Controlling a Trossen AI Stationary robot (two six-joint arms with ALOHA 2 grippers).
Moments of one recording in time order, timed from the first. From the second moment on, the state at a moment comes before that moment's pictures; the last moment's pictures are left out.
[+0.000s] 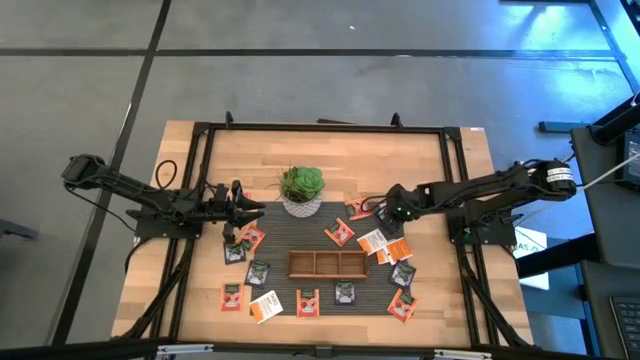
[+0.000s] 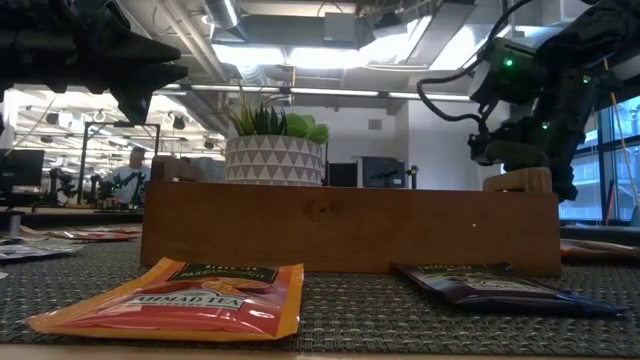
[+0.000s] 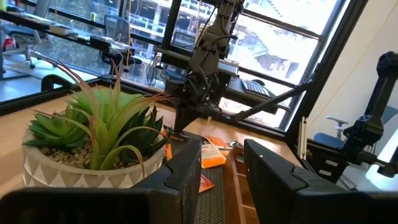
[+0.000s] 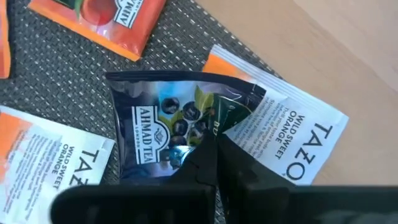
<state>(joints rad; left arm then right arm) -0.24 0.59 0.02 0.63 -0.32 -0.30 -0.04 1.29 0.49 -0.40 0.12 0.75</state>
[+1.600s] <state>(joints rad) -0.19 1.64 0.80 0.64 -0.24 -0.44 0.36 1.49 1.03 -0.37 0.78 -0.06</state>
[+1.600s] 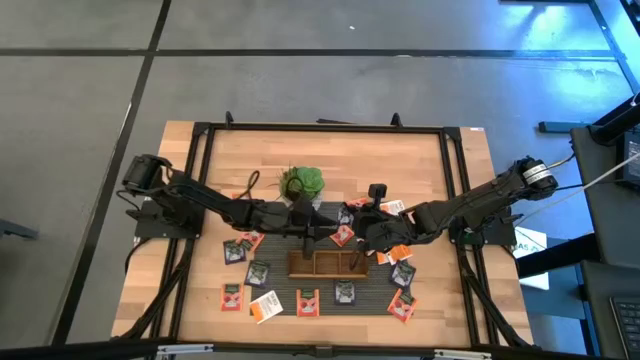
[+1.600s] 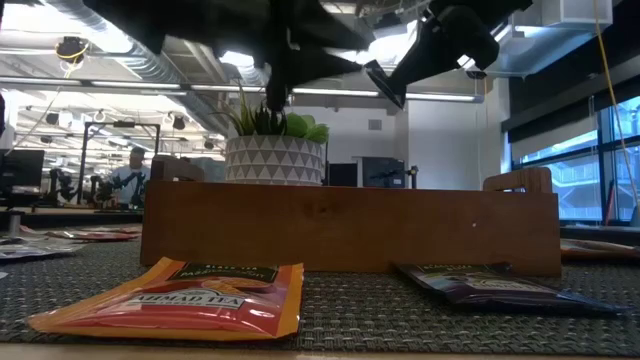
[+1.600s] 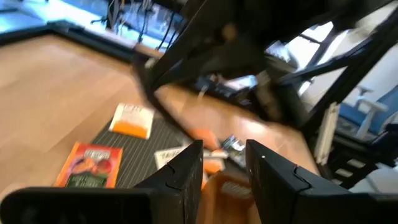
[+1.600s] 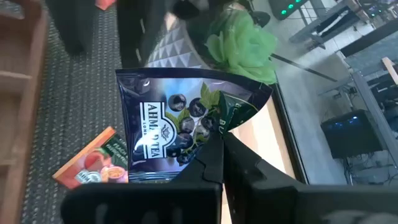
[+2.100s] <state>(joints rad) -0.15 1.70 0.81 0.72 -0.22 -0.54 0.38 1.49 1.03 -0.38 0.77 -0.03</state>
